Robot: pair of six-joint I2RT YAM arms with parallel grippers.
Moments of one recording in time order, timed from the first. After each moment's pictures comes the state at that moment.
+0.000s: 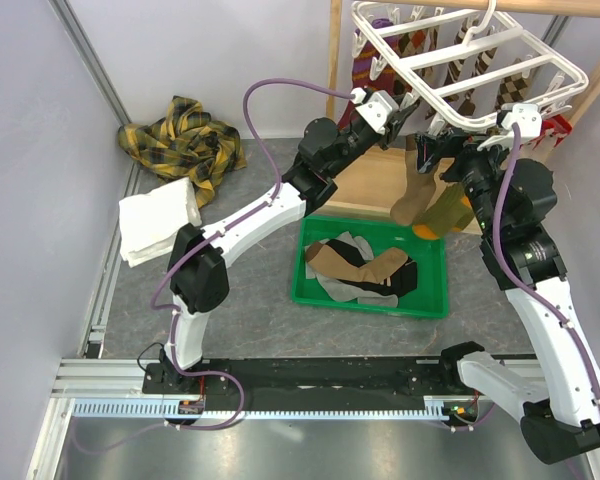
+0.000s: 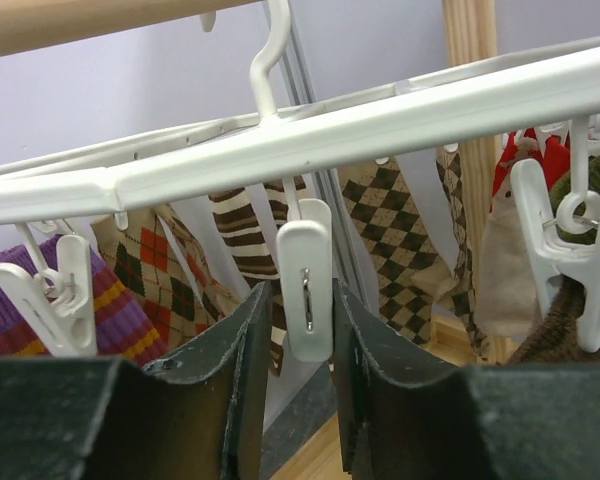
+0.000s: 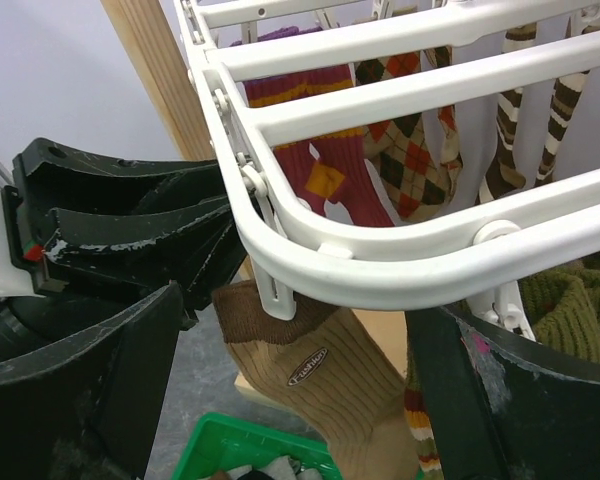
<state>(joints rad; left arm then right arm) -0.83 2.03 1.92 0.56 0.16 0.24 0.28 0.96 1.28 -0.20 0.11 0.23</state>
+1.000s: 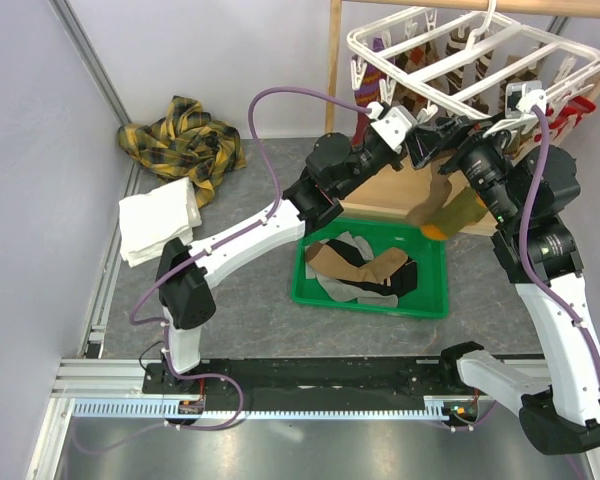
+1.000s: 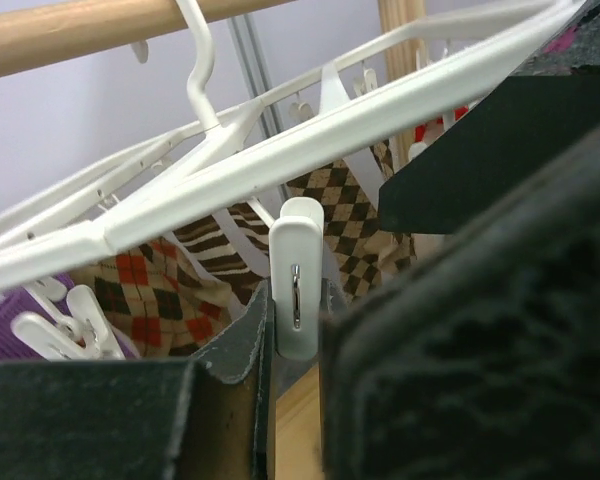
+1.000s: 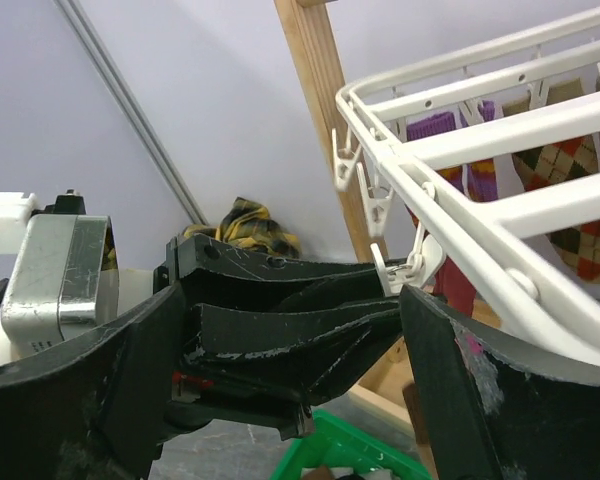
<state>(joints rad) -0.96 1.92 1.85 0.45 0.05 0.26 0.29 1.00 1.45 -0.25 -0.15 0.35</state>
